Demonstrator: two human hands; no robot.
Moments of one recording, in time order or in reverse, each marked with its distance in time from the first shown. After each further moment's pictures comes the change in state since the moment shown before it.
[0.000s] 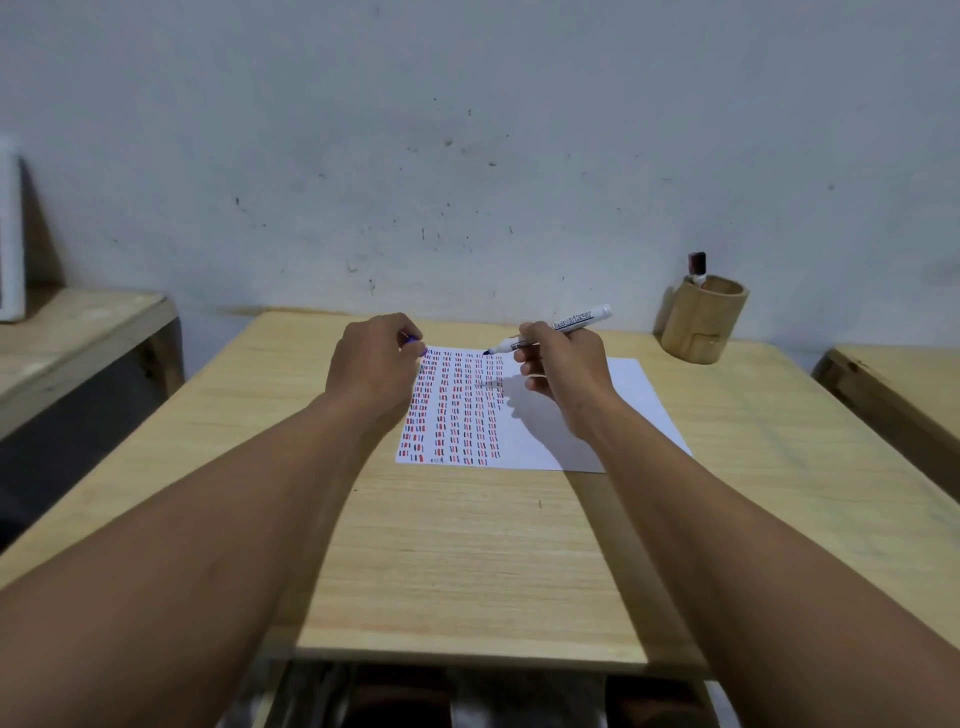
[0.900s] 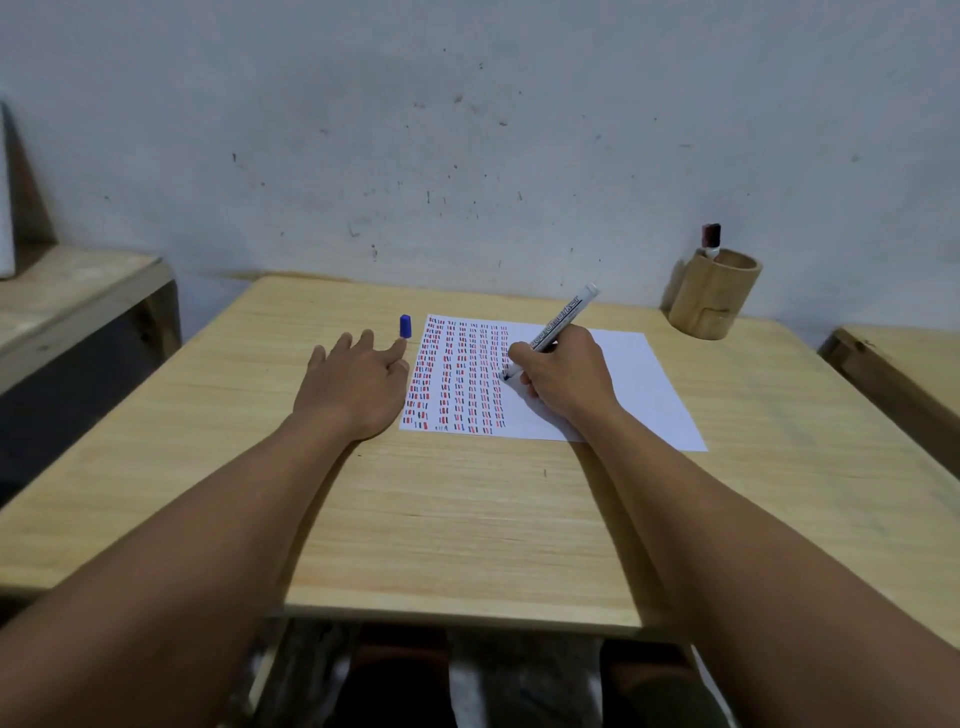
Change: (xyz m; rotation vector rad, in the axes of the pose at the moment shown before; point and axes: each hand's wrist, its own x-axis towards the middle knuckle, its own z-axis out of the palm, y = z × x) left_hand -0.035 -0.043 -0.002 0.523 -0.344 0.031; right_hand -0.002 0.034 -0.003 -0.637 0.050 -0.199
